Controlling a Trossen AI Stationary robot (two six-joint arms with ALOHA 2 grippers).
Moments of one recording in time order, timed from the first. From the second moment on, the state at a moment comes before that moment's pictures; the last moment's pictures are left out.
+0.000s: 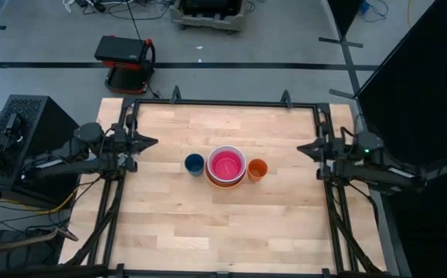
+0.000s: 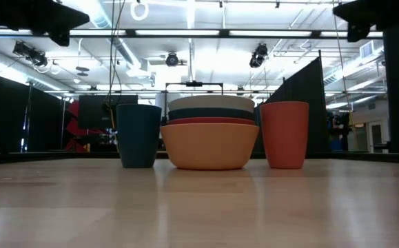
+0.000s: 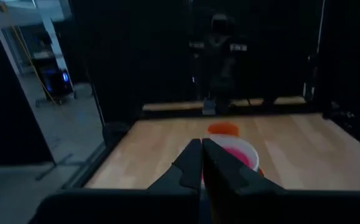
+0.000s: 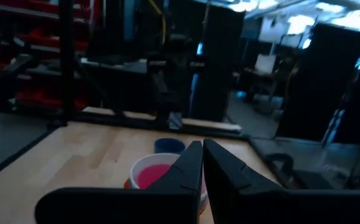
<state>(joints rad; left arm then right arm) 0.24 0.14 0.40 -0.21 0.11 0.11 -0.20 0.07 0.39 -0.23 -0.13 -0.16</state>
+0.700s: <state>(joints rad) 0.24 0.14 0.17 0.08 0.18 0.10 -0.20 0.01 0.10 0.02 -0.19 0.03</state>
